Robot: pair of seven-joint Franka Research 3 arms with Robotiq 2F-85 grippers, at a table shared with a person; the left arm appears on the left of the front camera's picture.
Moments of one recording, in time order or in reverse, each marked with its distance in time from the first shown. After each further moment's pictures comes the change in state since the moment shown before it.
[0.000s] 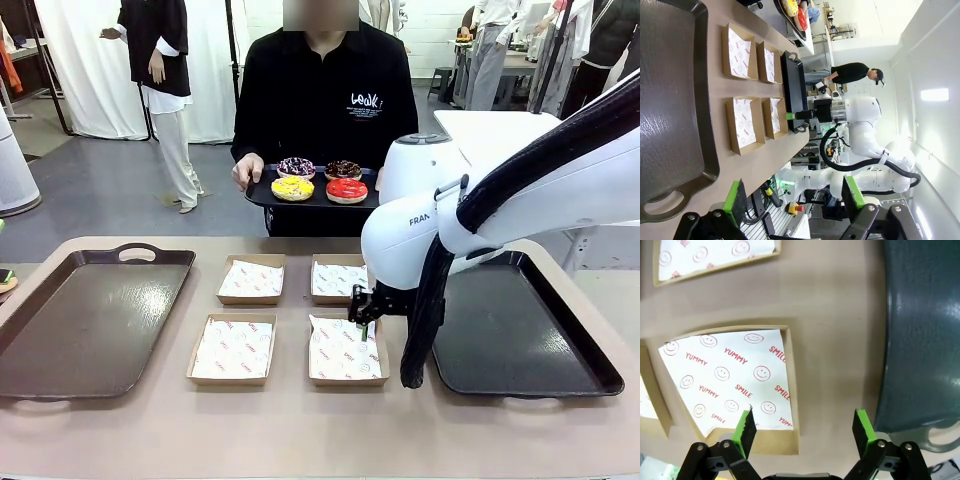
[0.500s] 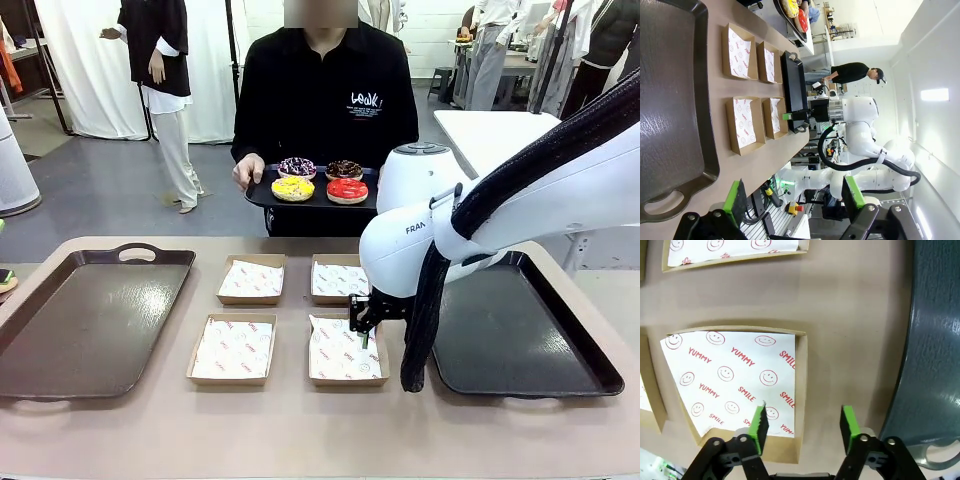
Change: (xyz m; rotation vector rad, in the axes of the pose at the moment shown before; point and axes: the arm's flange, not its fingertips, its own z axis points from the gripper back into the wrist) left arm 0.000 0.000 0.000 0.000 0.000 0.000; right arm 0.003 0.002 -0.009 0.020 -0.011 0.093
